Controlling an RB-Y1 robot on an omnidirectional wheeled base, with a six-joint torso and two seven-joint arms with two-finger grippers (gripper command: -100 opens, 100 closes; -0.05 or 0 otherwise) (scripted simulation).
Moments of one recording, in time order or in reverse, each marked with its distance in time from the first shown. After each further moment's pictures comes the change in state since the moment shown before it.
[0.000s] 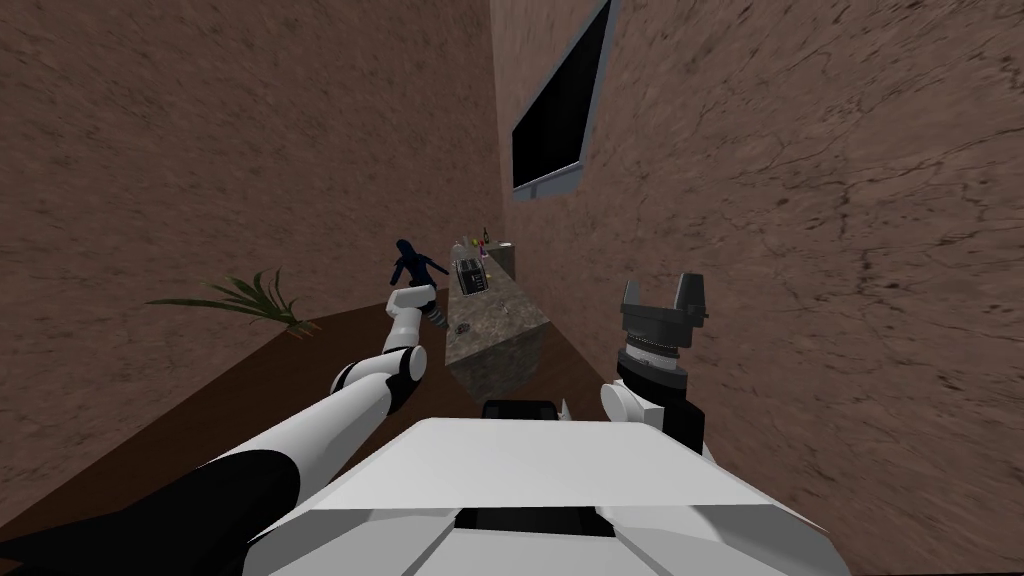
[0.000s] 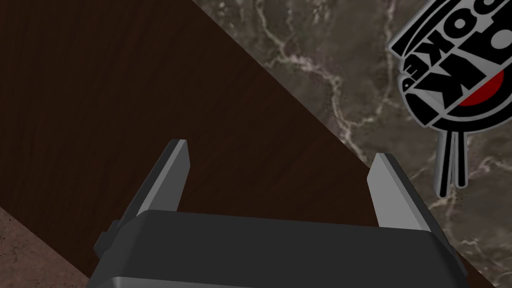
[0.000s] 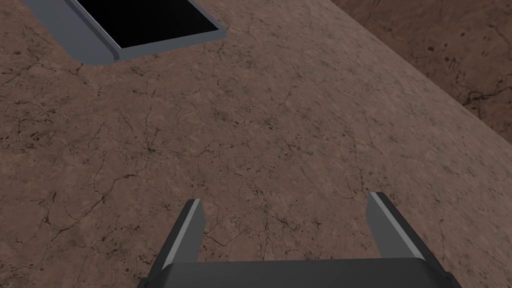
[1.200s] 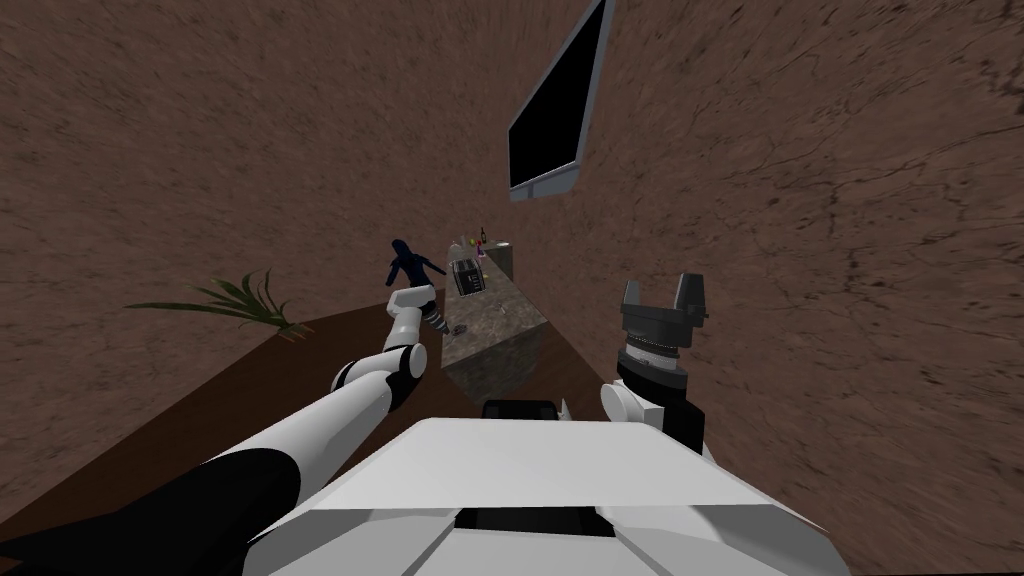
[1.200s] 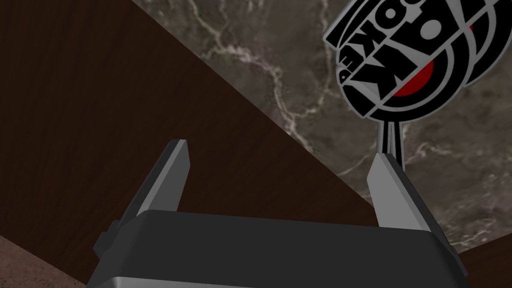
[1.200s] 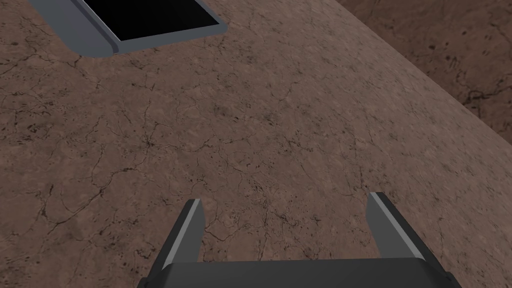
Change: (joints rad) left arm -0.018 0.002 0.016 0.044 -0.003 0.107 0.025; right arm 0.000 0.000 0.000 0.000 0.000 0.000 0.000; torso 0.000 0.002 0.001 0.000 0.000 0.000
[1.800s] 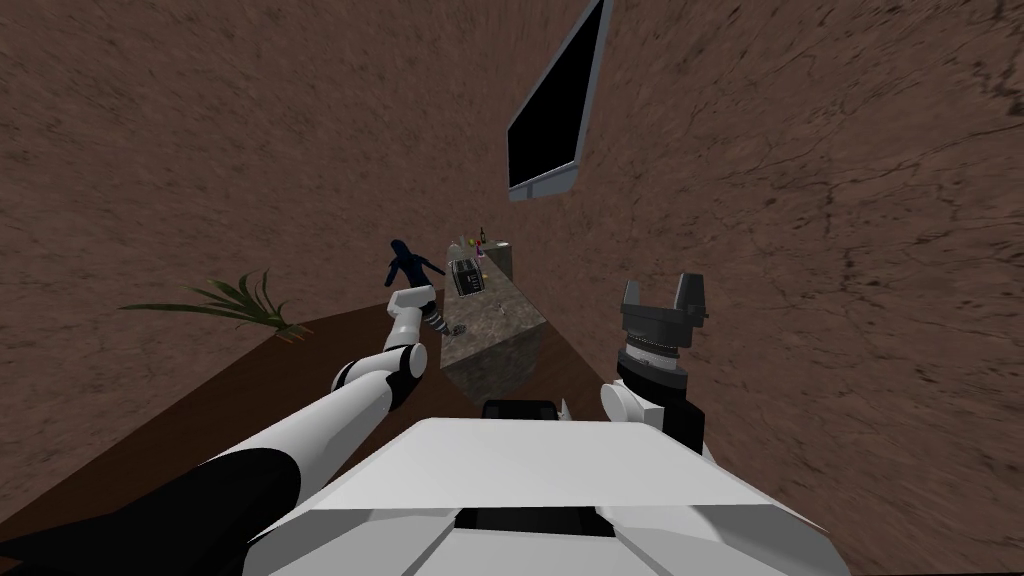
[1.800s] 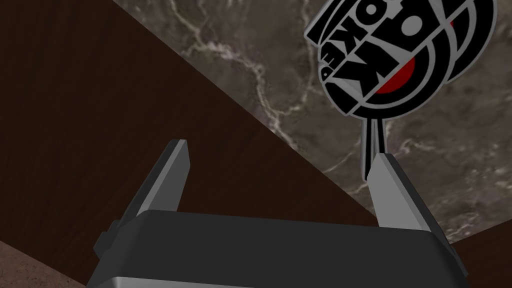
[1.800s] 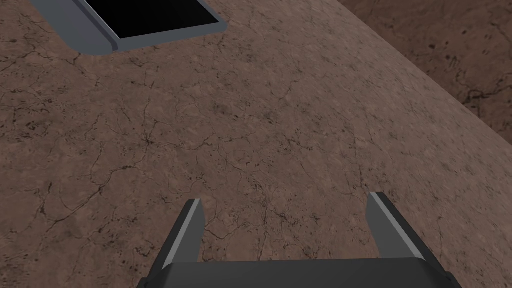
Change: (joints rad) left arm -0.002 -0.001 0.004 0.012 -0.001 0.025 0.007; right arm 0.000 0.000 0.000 0.000 0.000 0.000 0.000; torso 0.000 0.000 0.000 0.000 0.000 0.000
